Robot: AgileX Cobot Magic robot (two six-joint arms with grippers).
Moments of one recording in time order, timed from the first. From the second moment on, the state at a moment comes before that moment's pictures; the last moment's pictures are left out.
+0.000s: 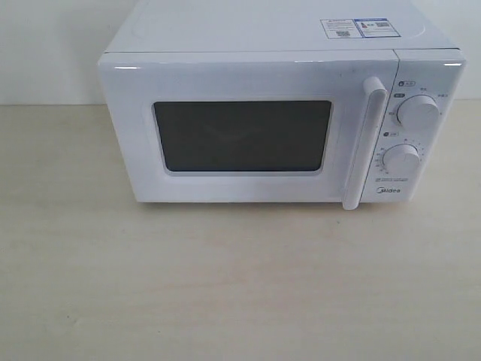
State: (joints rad) left arm -0.51 0.31 -0.88 -0.94 0.67 0.99; right arm 0.74 0.63 -0.56 1.74 -0.39 -1.57
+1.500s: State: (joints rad) left arm -0.01 0.08 -0.03 -0.04 0.12 -0.03; right arm 0.74 0.63 -0.56 1.74 -0.39 -1.57
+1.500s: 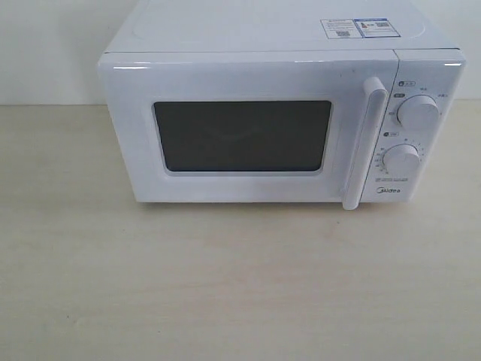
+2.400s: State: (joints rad) left arm 0.00 0.08 0.00 -0.04 0.29 -0.03; right arm 0.74 0.63 -0.56 1.74 -0.39 -1.57
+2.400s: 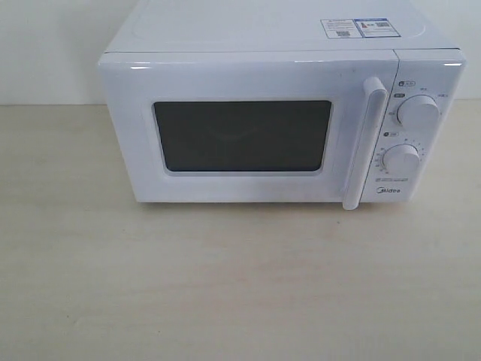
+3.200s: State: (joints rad) left arm 0.00 0.08 0.00 -0.04 0.29 -0.03; right arm 0.69 0.62 -0.56 1.74 -0.41 -1.58
